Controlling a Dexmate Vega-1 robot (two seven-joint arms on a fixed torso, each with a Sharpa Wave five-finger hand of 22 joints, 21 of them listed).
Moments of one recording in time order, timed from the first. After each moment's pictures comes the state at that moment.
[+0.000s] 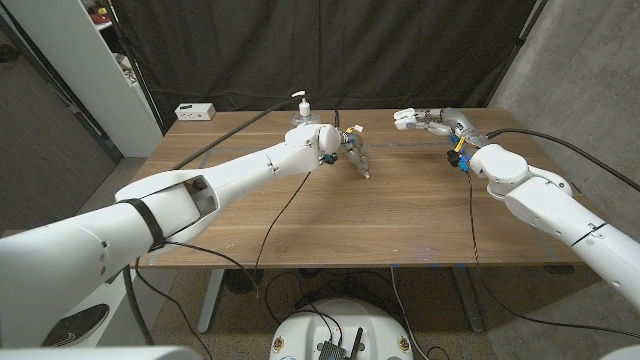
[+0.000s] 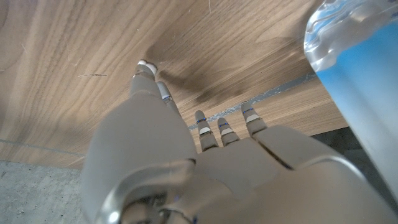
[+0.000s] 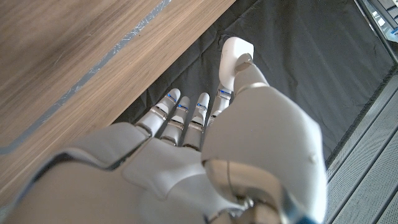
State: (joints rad) left arm 0.14 0.33 1.16 -1.32 0.43 0.44 -0.40; left_hand 1.08 0.12 -0.10 -0.02 0.28 0.80 -0.16 0.19 0.34 0.14 -0.09 0.22 0.25 -0.03 -0.04 0.18 0.17 -0.02 0.19 0.19 0.18; right arm -0.93 -0.85 -0.30 -1.88 0.43 -0.16 -0.19; right_hand 1.18 0.15 0.18 -0.14 0.19 0.85 0.00 0.41 0.35 0.43 -0.05 0.26 0.31 0.24 -0.04 0.26 0.21 0.28 0.04 0.19 0.17
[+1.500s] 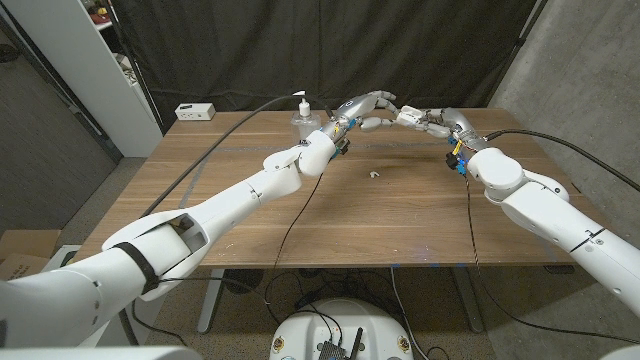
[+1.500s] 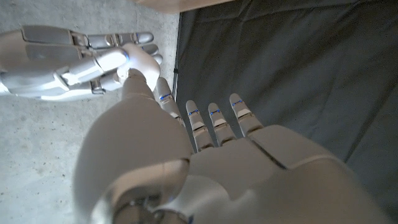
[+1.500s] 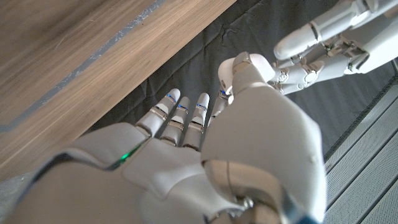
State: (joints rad) left arm 0.38 0.34 0.90 -1.33 0.45 -0.21 0.34; left_hand 1.07 0.14 -0.11 -0.01 0.28 0.84 -0.14 0.24 0.28 0.32 -0.13 0.30 0.26 0.20 -0.04 0.21 0.18 0.15 0.11 0.23 0.18; right arm -0.95 -0.85 -0.32 -1.92 0.34 -0.18 -0.25; right_hand 1.17 0.14 0.18 -0.14 0.19 0.86 0.00 0.41 0.35 0.43 -0.05 0.25 0.31 0.24 -0.04 0.26 0.21 0.28 0.04 0.19 0.17
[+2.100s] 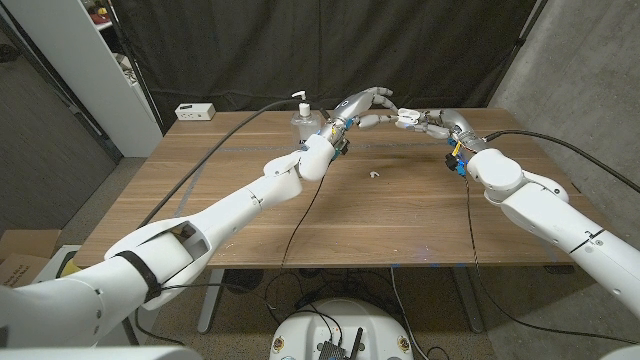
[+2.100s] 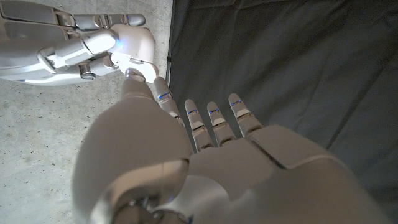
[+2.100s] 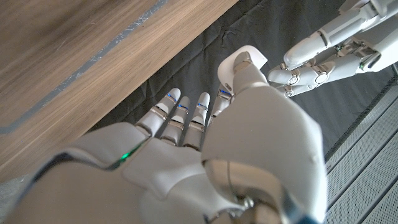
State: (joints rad) left arm 0.43 0.34 0.86 -1.35 0.48 -0.17 0.39; left_hand 1.05 0.12 -0.12 0.00 0.27 0.83 -0.12 0.24 0.28 0.32 -0.13 0.30 0.27 0.21 -0.04 0.21 0.18 0.16 0.11 0.23 0.18; right arm -0.96 -0.85 -0.31 -1.92 0.34 -0.18 -0.25; right_hand 1.17 0.14 0.18 -0.14 0.19 0.86 0.00 0.41 0.35 0.44 -0.06 0.26 0.31 0.24 -0.04 0.26 0.21 0.28 0.04 0.19 0.17
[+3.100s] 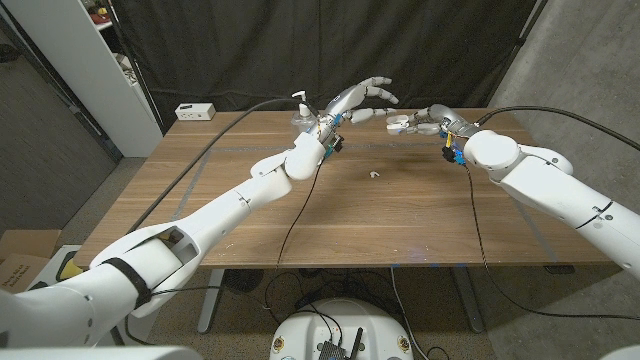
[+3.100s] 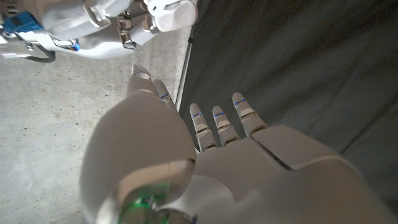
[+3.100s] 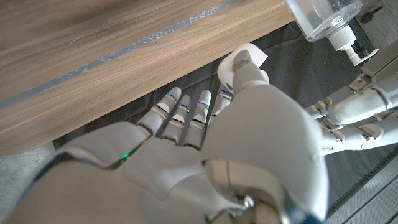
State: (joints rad) left arm 0.46 0.38 0.79 -1.38 0.34 -0.36 0.30; left_hand 1.10 0.13 -0.11 -0.03 0.27 0.88 -0.20 0.24 0.28 0.25 -0.13 0.28 0.28 0.14 -0.04 0.19 0.19 0.15 0.14 0.22 0.19; right arm -0.81 -0.95 -0.40 -2.06 0.29 -0.50 -0.14; right_hand 1.19 0.14 0.18 -0.14 0.19 0.86 0.00 0.41 0.35 0.45 -0.03 0.25 0.31 0.25 -0.04 0.26 0.20 0.28 0.04 0.19 0.17
